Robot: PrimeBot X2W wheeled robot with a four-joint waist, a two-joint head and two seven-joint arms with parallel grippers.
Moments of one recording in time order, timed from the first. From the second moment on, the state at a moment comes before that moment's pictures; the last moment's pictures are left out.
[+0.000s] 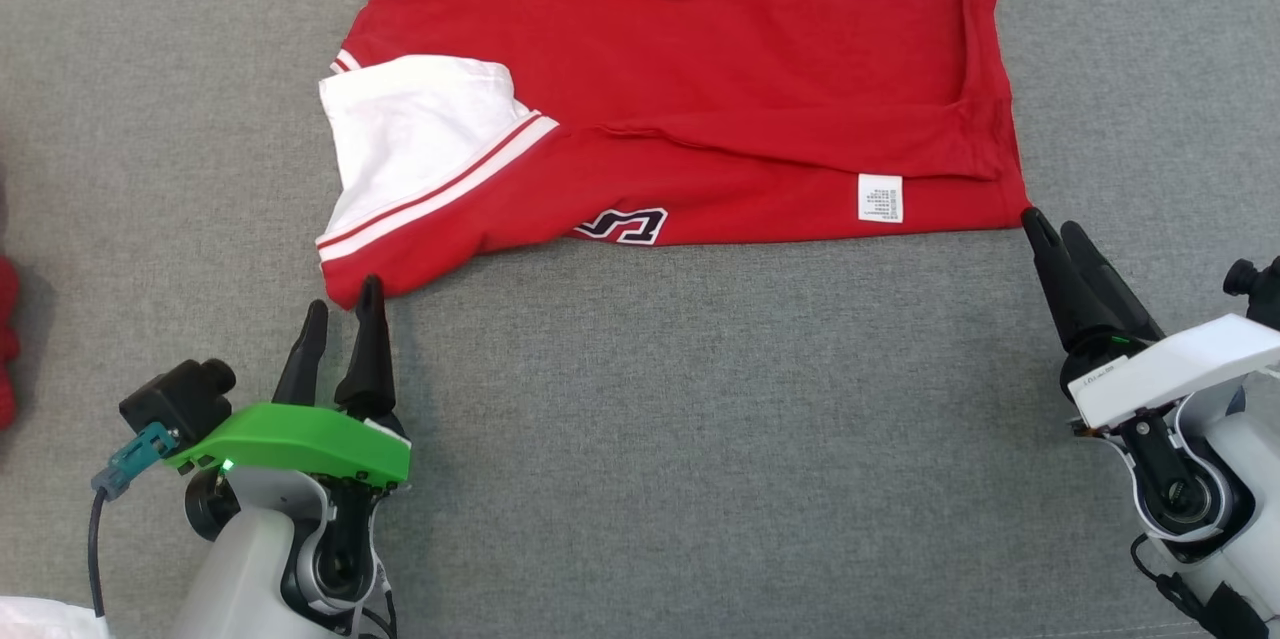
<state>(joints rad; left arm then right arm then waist) -0.29 0.17 -0.26 0.35 -0.91 -0.01 -0.19 -0.35 -0.56 0.47 0.24 1.30 0.13 -0.25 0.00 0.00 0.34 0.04</state>
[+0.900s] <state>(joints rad) -0.48 0.20 -0.33 0.63 -0.85 -0.12 -0.24 -0.48 -0.45 0.47 0.53 1.16 0.13 -0.26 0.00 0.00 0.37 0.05</state>
